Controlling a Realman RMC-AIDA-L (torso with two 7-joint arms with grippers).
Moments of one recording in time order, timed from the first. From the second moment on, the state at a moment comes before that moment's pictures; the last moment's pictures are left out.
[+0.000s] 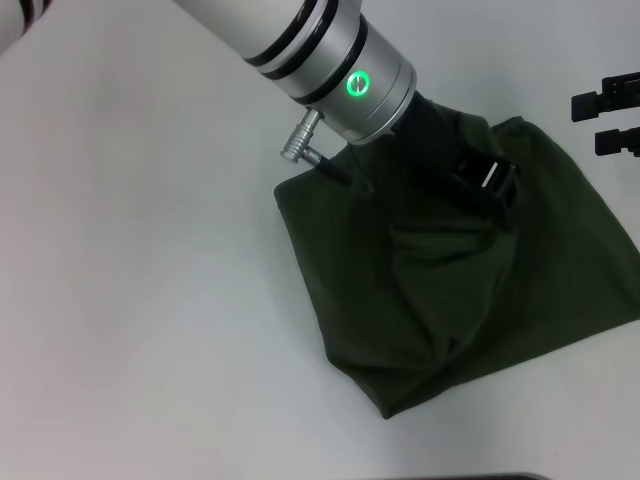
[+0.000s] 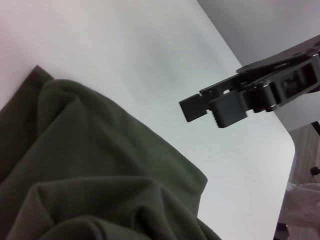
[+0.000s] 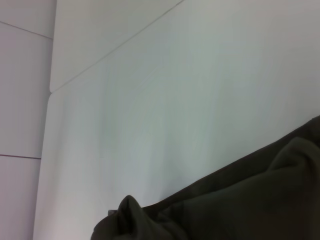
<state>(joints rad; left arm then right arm) -1.10 -2.17 -1.72 -0.73 -1.09 1.38 -2.74 0.64 1.81 -0.52 -0.69 -2.36 -1.76 2.61</state>
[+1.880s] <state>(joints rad) -0.72 -2.01 -2.26 -0.98 -0.98 1.71 -2.69 0.74 1.84 -0.71 -0.63 -2.36 -1.88 2.60</state>
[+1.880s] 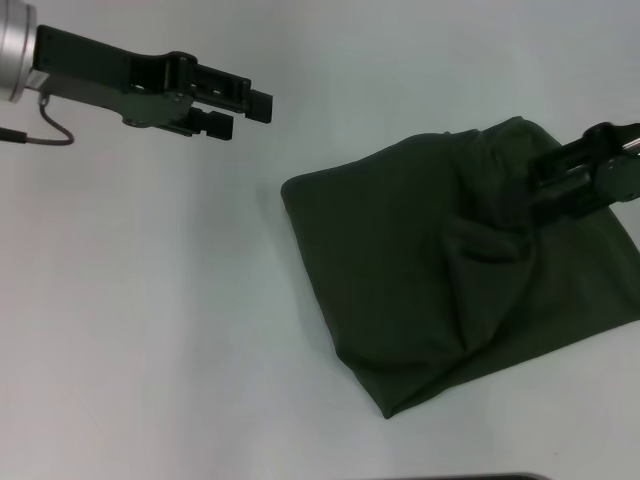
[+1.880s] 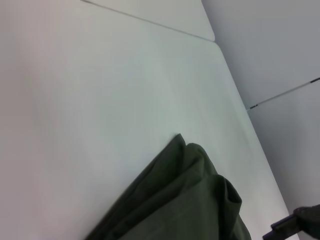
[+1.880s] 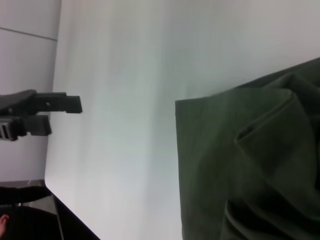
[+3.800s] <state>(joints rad) -0.69 -2.03 -2.31 -0.97 -0.99 1.69 -2.62 0.78 1.92 -0.83 -0.58 -2.44 -1.71 2.65</state>
